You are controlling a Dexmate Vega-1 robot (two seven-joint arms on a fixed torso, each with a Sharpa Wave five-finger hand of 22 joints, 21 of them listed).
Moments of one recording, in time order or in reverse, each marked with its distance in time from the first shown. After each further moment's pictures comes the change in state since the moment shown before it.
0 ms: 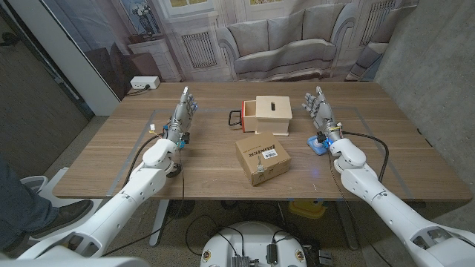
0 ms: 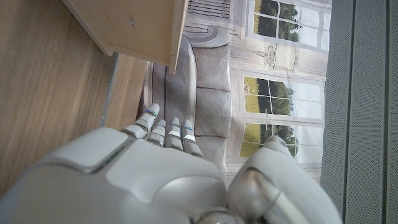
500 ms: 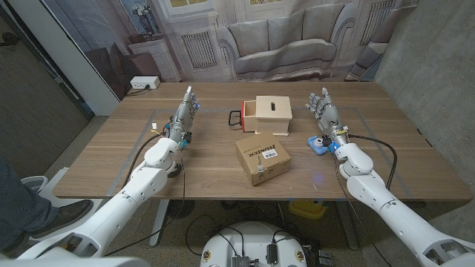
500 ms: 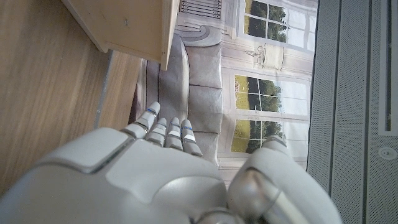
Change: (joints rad) left arm 0.008 0.012 0.009 -0.038 0.019 0.021 0.023; left_hand 0.011 0.011 0.008 -0.008 0.000 0.000 0.000 0.000 0.000 0.000 0.000 0.000 -0.002 0.000 0.000 0.000 0.000 0.000 0.000 0.000 -0.003; right arm -0.064 -0.031 0.024 -0.065 0.011 0.035 0.002; right_hand 0.006 0.006 -0.005 -0.004 -0.001 0.000 0.000 0.000 0.000 0.000 0.000 0.000 0.002 0.020 -0.001 0.006 0.000 0.034 0.002 0.000 0.000
